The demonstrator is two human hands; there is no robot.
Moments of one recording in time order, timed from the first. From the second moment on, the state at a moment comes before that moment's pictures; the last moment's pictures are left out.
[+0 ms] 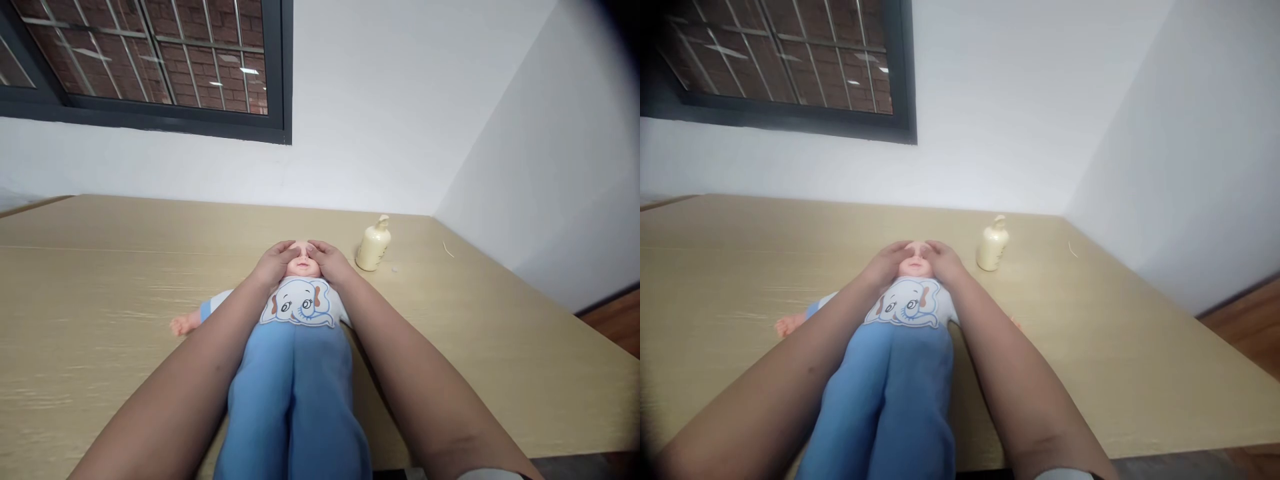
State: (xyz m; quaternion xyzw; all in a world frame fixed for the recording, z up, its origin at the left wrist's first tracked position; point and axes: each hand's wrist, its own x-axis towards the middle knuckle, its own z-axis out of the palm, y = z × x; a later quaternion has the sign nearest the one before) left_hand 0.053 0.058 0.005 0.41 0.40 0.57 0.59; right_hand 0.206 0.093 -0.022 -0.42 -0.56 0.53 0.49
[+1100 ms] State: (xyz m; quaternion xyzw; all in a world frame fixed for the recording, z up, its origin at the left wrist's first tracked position) left_hand 0.047 0.065 0.000 0.45 0.43 0.57 0.54; right_hand 0.207 0.084 -0.013 -0.41 -0.54 0.55 0.49
